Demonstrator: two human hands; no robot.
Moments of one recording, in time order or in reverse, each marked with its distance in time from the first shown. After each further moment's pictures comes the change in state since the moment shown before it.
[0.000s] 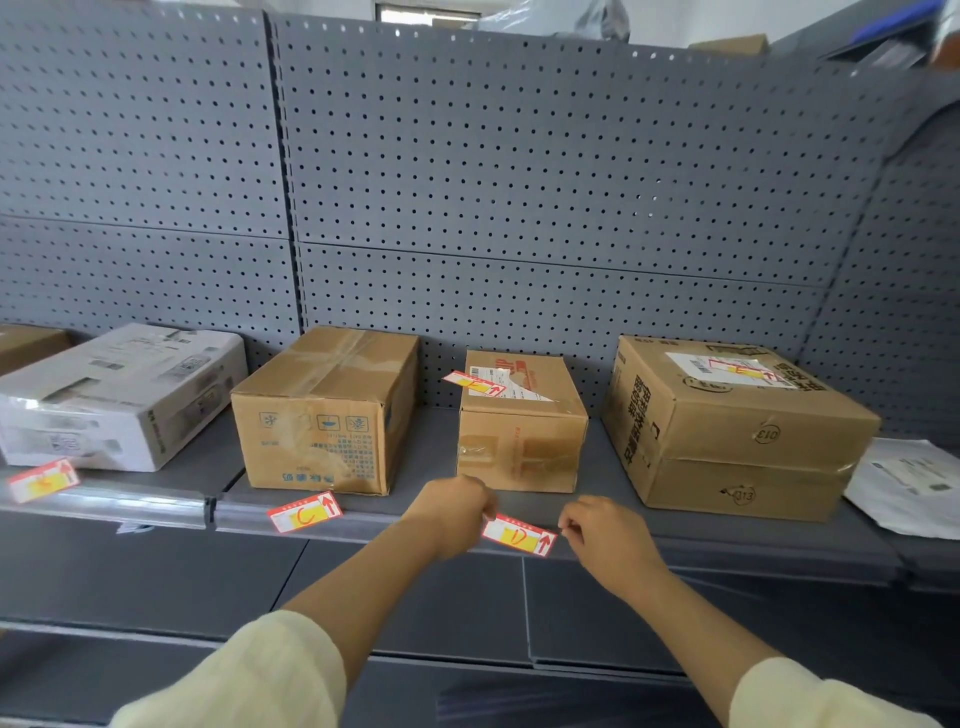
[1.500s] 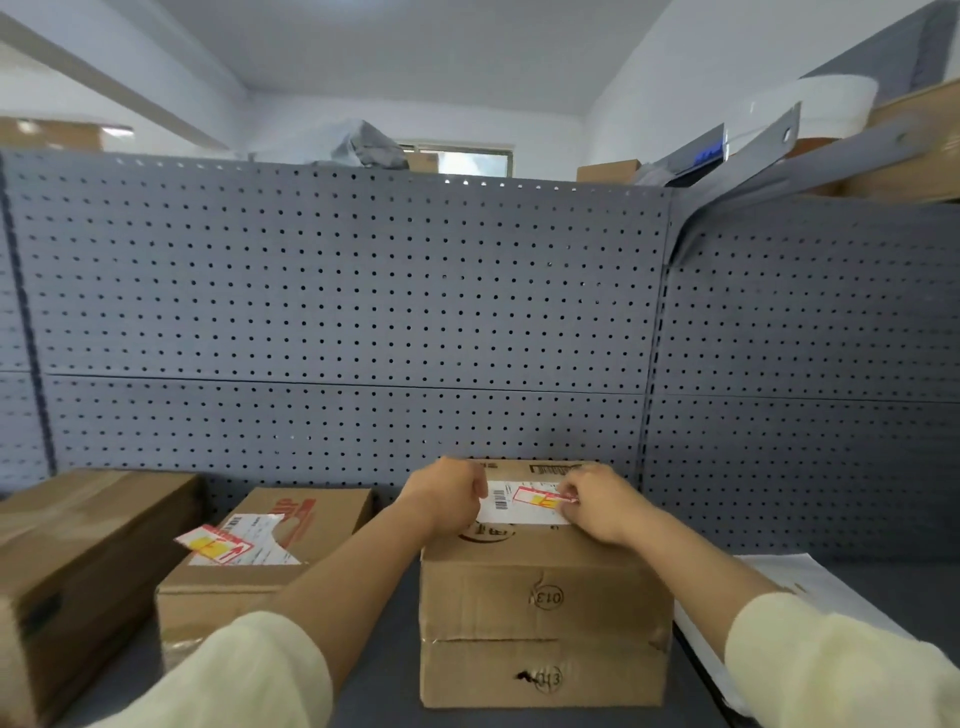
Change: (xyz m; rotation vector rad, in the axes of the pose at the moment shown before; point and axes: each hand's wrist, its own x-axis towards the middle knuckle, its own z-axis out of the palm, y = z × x) left_hand 0.252 0.219 -0.097 -0.085 0.201 -0.039; right_hand 0.117 0.303 -0.158 -0.018 -0.071 0.143
